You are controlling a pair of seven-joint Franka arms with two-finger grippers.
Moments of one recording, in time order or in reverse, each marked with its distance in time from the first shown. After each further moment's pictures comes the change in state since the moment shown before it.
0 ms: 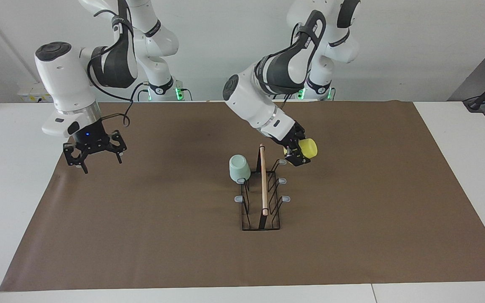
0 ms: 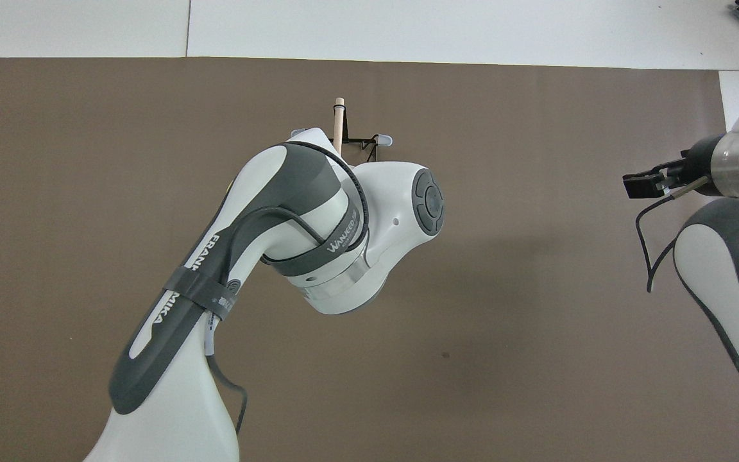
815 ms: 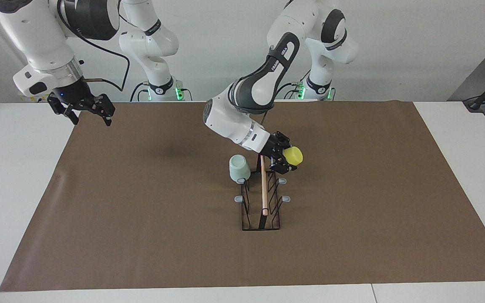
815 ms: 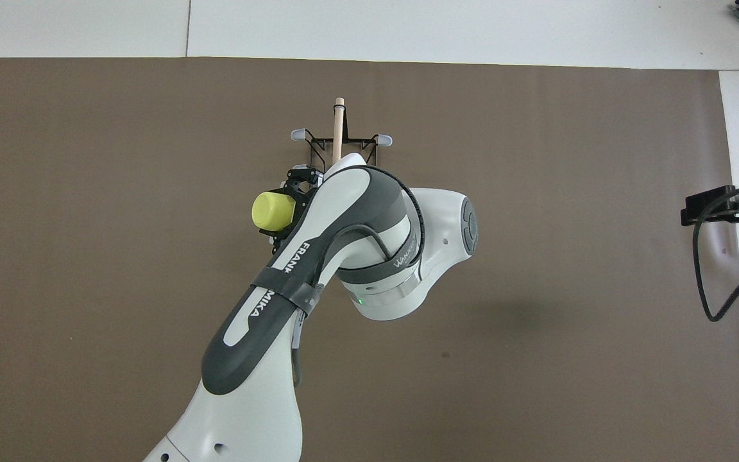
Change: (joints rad) left arm -0.077 0.111 0.003 0.055 0.052 -0.081 -0.097; right arm -0.014 -0.064 -0.012 0.212 0.000 -0.560 0.392
